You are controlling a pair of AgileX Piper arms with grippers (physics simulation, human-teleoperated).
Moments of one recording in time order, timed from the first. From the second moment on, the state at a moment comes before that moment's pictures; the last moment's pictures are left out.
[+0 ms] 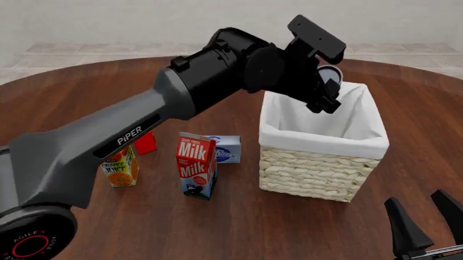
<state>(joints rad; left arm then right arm) -0.90 2.01 -2.06 0.67 0.19 0.16 0.00 0.00 -0.02 -0.02</state>
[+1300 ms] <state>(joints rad) -0.90 2.02 -2.07 0.66 0.21 0.17 0.00 0.00 -0.02 -0.02</state>
